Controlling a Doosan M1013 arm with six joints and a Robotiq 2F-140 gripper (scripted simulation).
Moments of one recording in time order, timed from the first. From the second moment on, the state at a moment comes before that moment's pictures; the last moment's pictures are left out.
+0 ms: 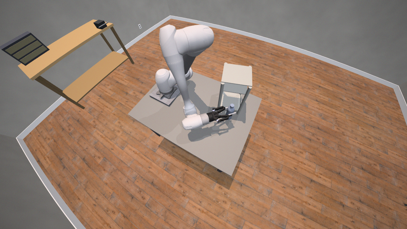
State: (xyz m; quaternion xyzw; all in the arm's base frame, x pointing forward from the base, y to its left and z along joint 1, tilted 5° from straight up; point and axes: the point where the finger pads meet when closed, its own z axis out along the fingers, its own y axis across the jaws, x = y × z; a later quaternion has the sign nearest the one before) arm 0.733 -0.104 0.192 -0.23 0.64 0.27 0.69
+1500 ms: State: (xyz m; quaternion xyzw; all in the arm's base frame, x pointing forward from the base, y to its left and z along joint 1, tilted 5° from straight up) arm 0.732 -0.103 0.193 -0.38 0.56 0.40 0.62
